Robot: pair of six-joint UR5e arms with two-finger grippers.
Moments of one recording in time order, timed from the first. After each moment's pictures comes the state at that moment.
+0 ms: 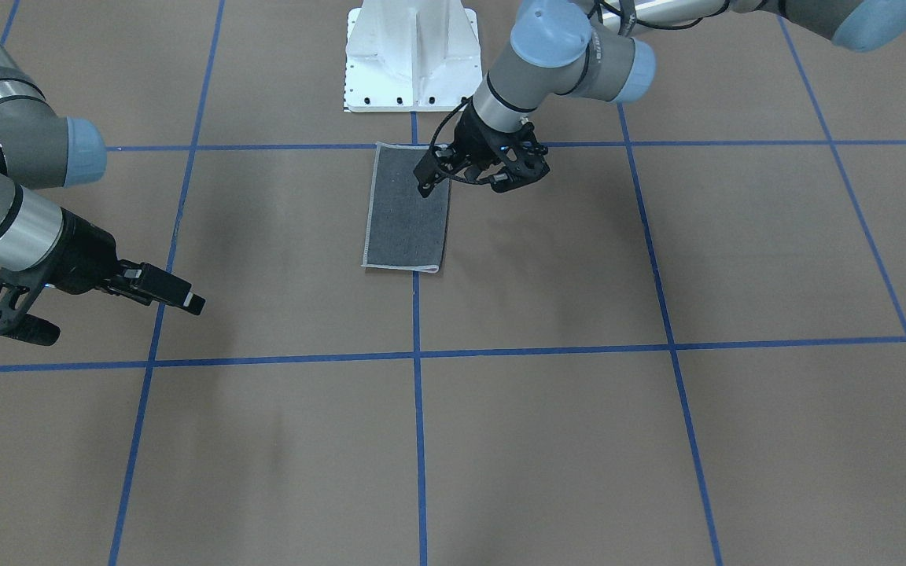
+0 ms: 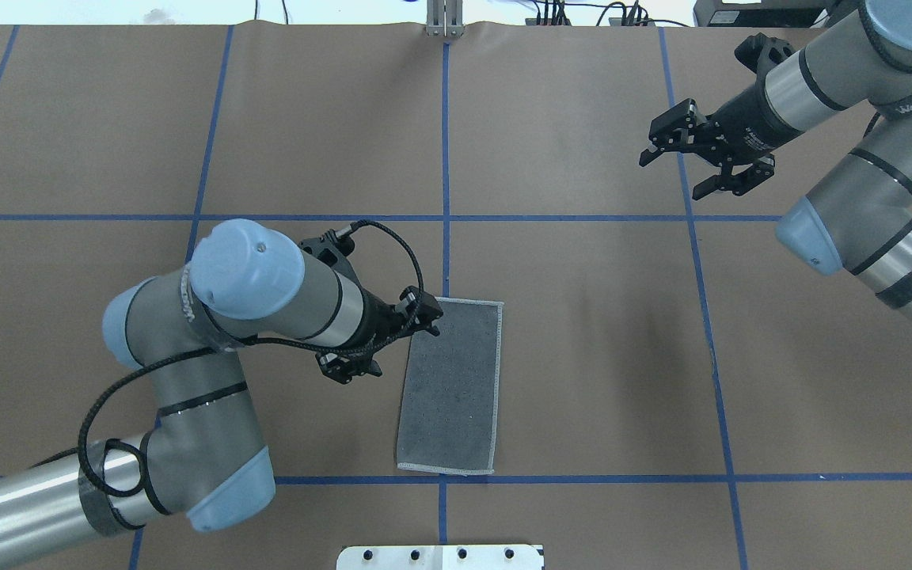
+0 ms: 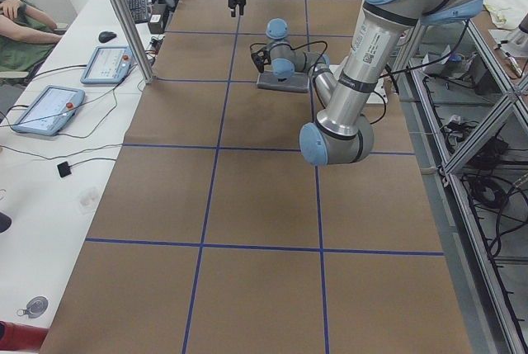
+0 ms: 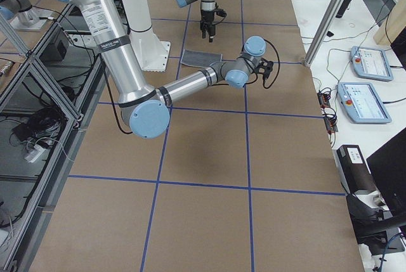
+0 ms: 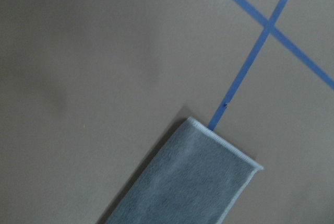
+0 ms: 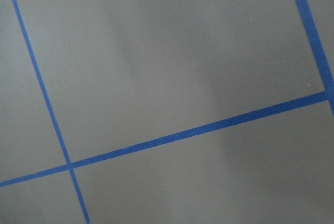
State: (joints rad) left arm -0.42 -2.13 -1.75 -1.96 -1.92 -1.88; right arm 1.01 -1.17 1.55 -1.01 2.43 1.38
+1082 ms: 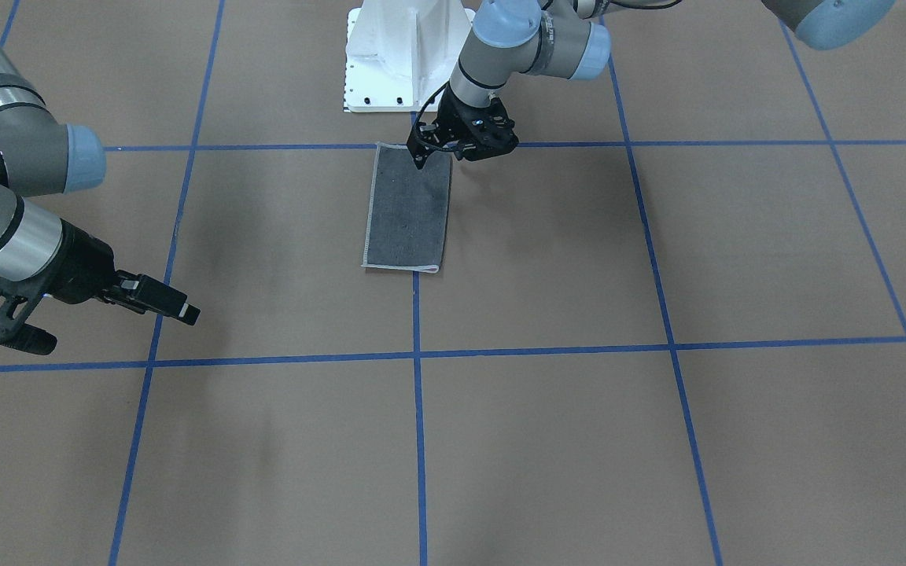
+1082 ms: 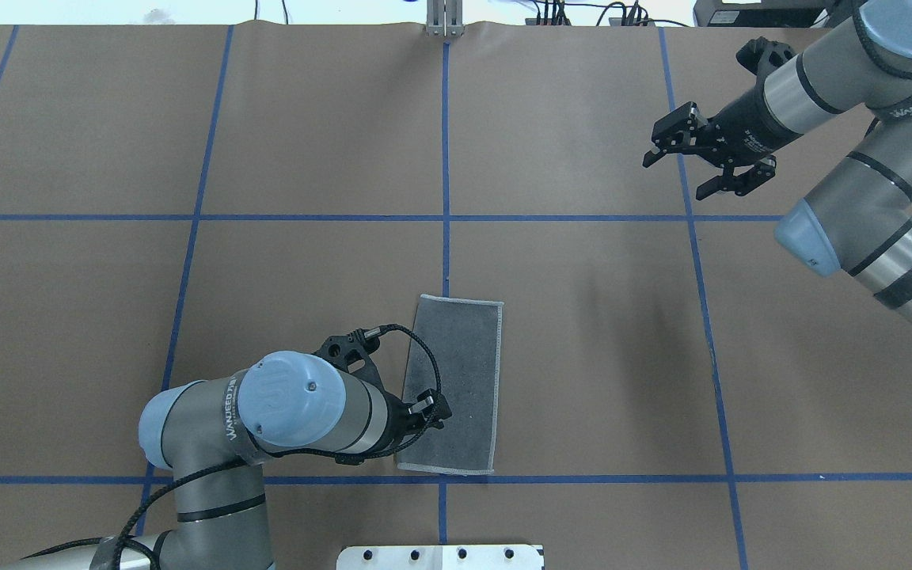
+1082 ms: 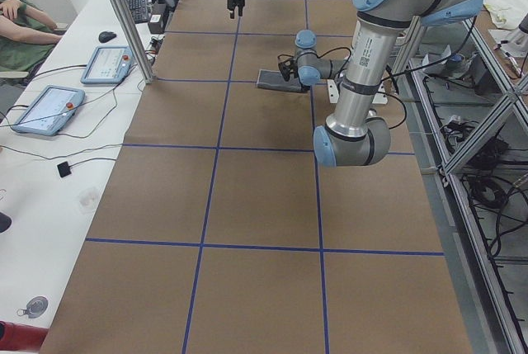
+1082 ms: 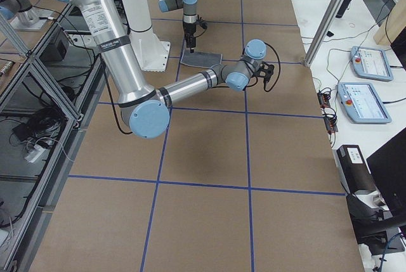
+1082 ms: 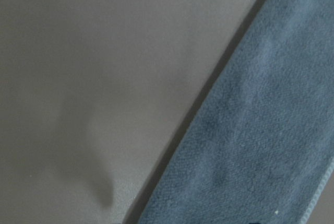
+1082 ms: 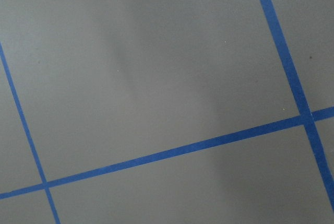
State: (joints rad) left arm -0.26 -2.10 -1.75 -1.94 -1.80 -1.86; right arm 1.01 -1.17 1.53 -1.01 2.41 1.38
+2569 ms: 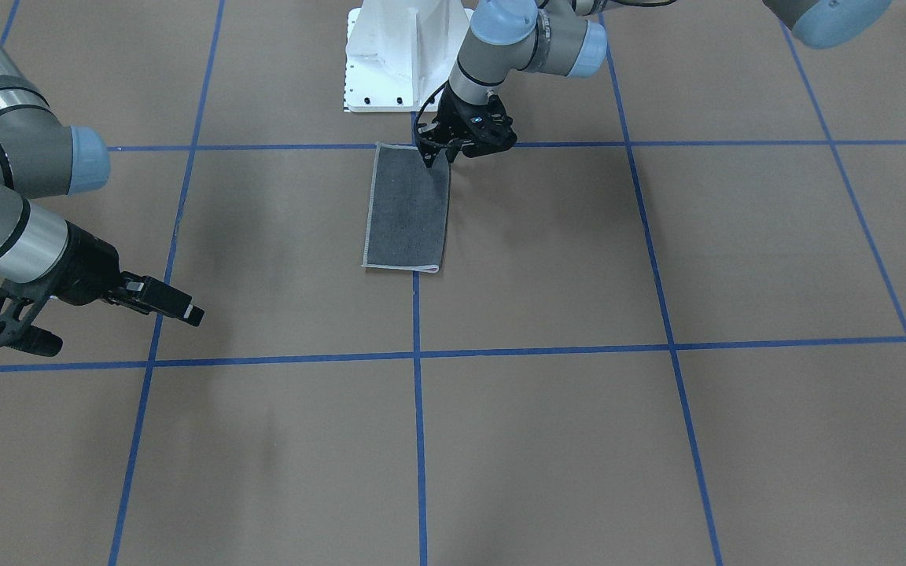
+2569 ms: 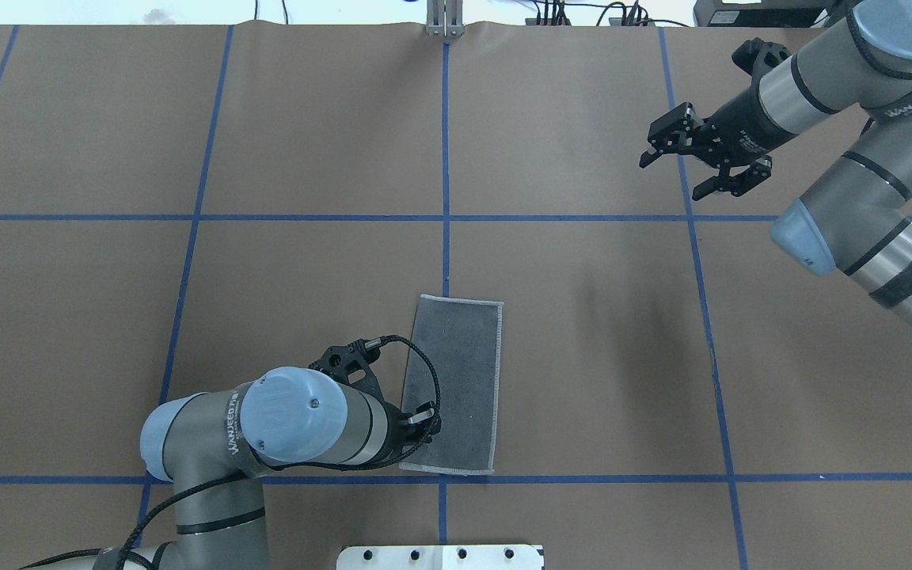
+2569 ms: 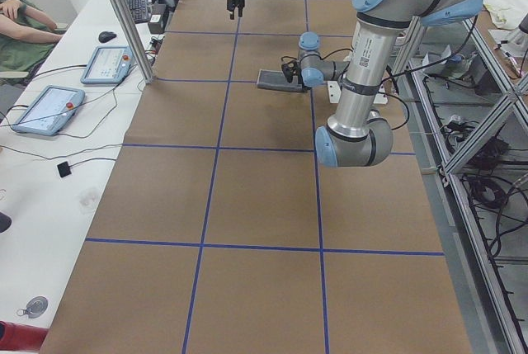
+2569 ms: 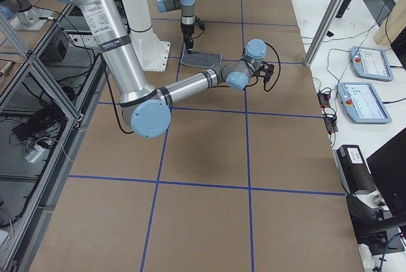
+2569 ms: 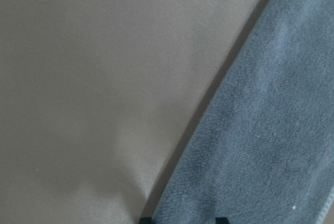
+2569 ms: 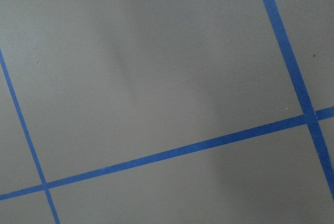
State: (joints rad) left arm -0.24 -2.09 -1.75 -1.94 -1.76 -1.85; right arm 1.00 -1.16 1.52 -1.01 2.41 1.38
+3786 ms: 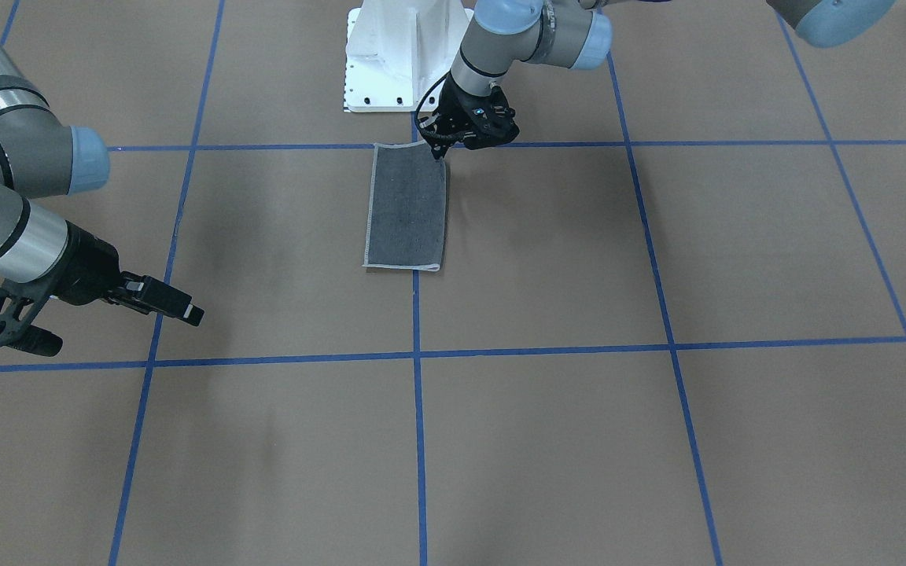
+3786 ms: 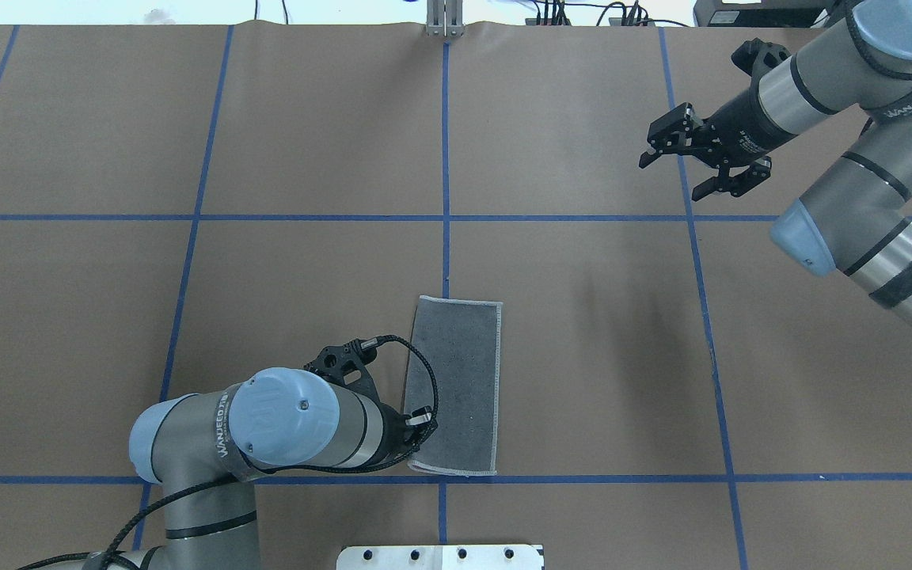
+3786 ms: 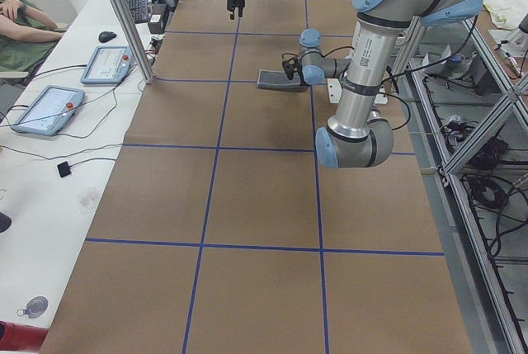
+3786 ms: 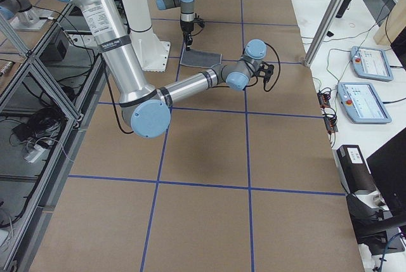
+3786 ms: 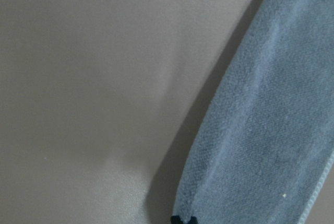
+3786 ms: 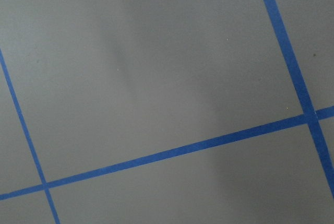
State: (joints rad) left arm -0.24 -2.08 -1.80 -1.92 -1.78 -1.85; right arm 1.00 -1.16 1.52 -1.00 2.41 1.38
